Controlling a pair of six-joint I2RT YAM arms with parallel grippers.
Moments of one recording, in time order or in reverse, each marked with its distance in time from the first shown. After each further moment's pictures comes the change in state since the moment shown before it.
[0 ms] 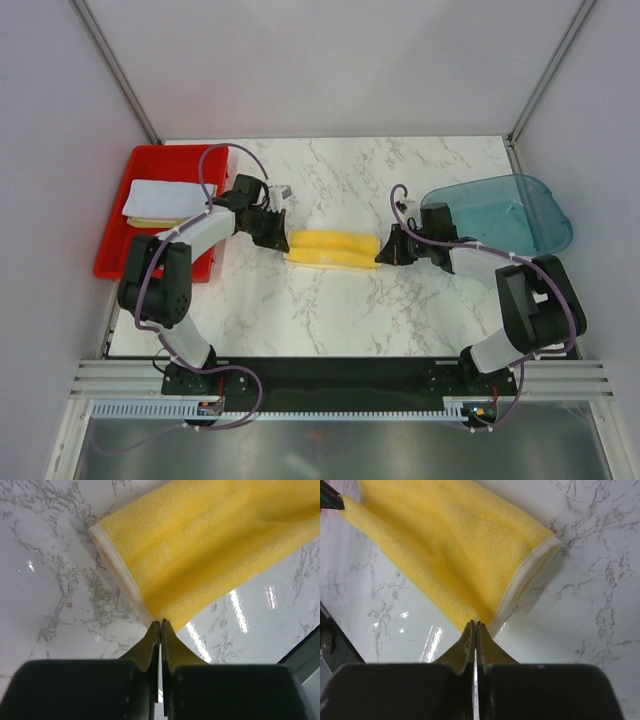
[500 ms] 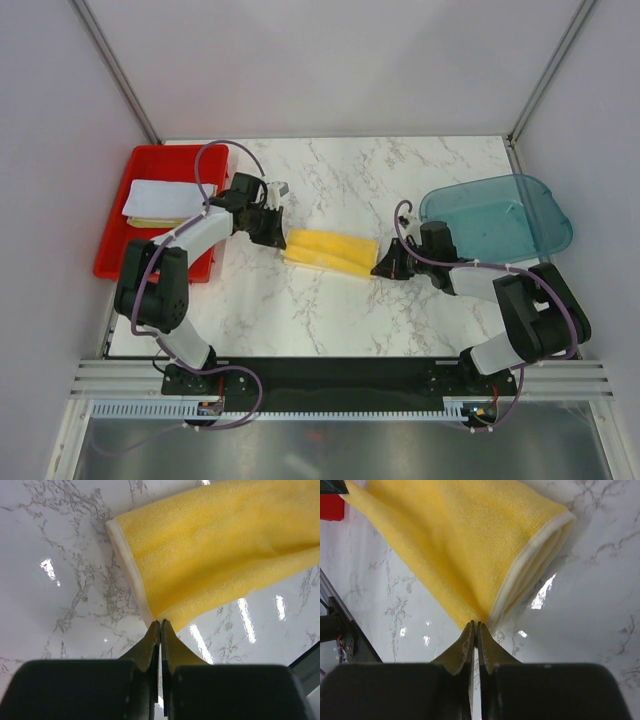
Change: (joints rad) left arm -0.001 -0.037 0.000 0.005 -0.067 -0.012; right arm 0.044 -0.047 -0.177 0.246 0.000 0.188
